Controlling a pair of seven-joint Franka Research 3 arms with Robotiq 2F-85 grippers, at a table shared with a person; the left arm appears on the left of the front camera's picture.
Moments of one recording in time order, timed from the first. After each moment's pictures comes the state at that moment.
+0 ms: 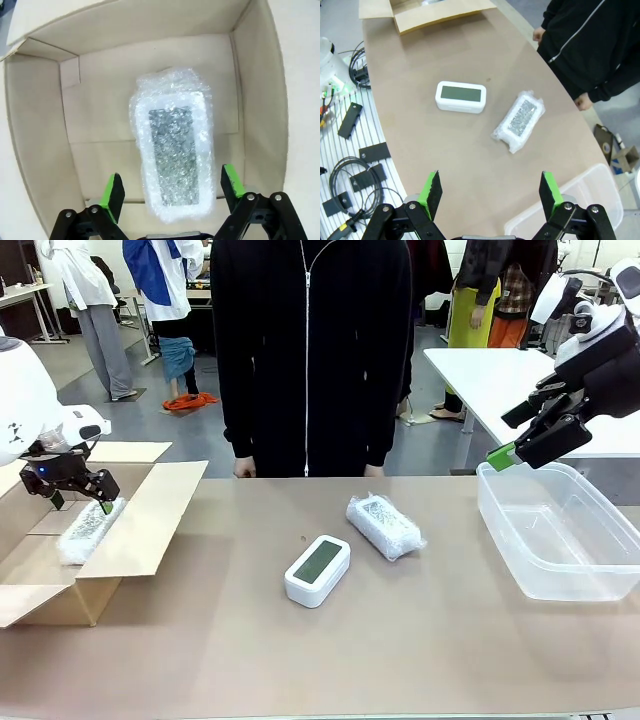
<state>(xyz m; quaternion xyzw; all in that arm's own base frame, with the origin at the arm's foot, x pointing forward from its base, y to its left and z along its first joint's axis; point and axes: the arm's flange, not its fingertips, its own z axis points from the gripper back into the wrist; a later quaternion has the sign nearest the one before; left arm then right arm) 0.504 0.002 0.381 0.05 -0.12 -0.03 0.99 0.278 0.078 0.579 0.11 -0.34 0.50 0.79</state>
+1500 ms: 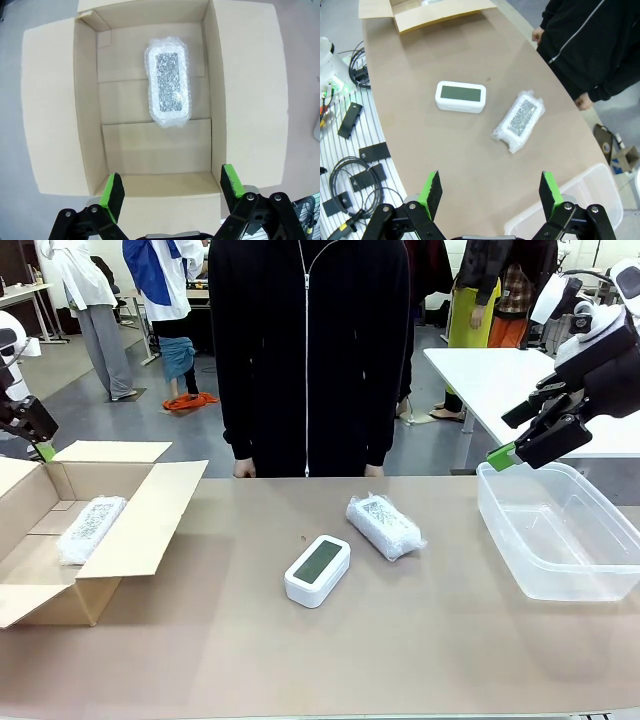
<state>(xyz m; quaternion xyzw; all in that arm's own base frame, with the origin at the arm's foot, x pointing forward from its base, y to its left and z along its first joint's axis) 0.407 0.009 0.546 0.02 -0.13 0.00 0.99 0.278 0.078 0.579 0.11 -0.34 0.50 0.79</state>
